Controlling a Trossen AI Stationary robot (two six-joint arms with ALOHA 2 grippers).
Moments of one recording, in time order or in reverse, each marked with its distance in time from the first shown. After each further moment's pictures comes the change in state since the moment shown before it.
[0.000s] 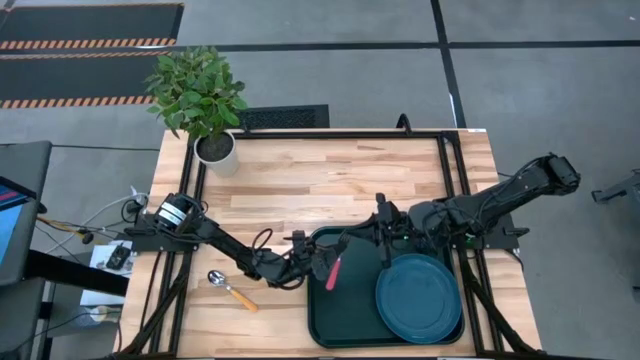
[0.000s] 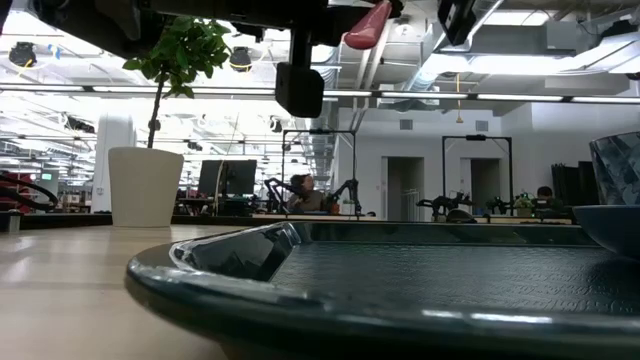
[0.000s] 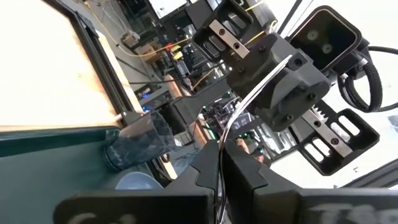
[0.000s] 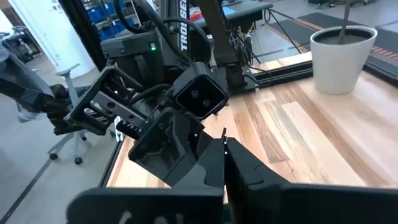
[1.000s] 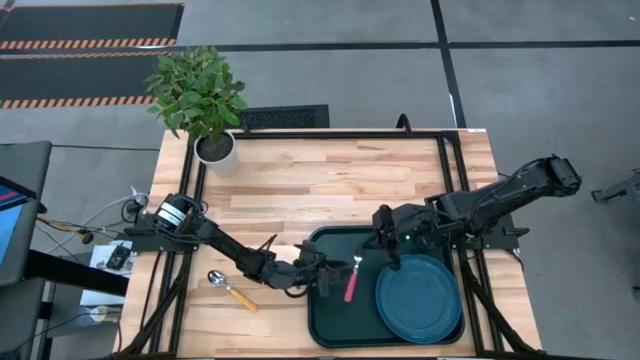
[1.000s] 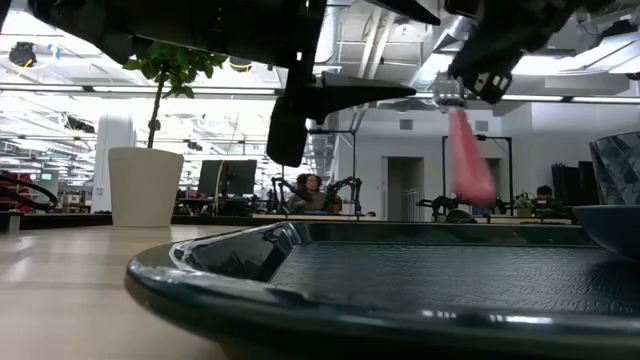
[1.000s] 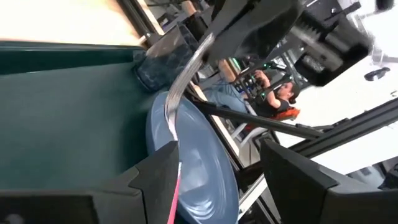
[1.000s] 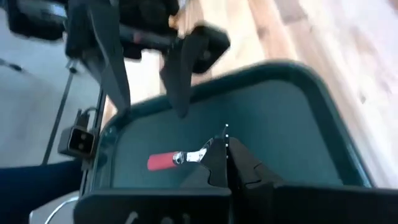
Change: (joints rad) left arm -0.002 -0.002 0.000 -0.322 0.215 -0.117; right arm -0.064 0.001 -0.022 -0.404 -0.306 0.165
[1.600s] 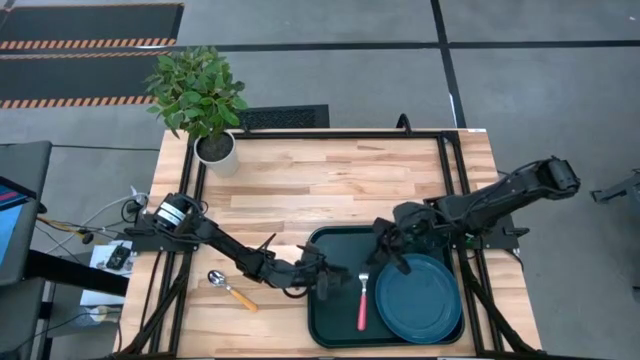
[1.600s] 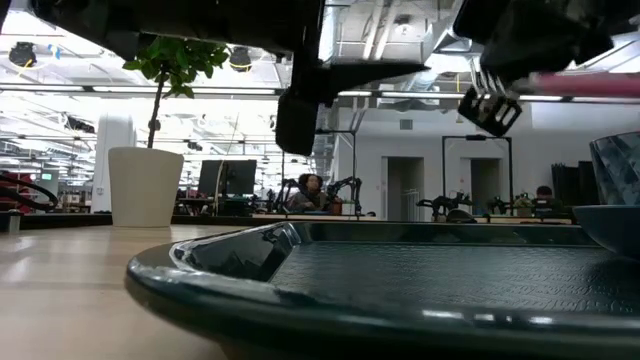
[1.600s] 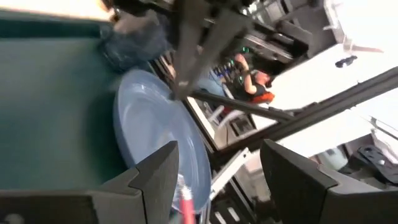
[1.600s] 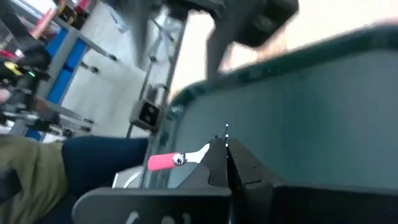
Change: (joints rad) left arm 0.001 -0.009 0.000 0.037 0.122 -0.019; right arm -0.067 0.051 -0.179 0.341 -0.367 0.031
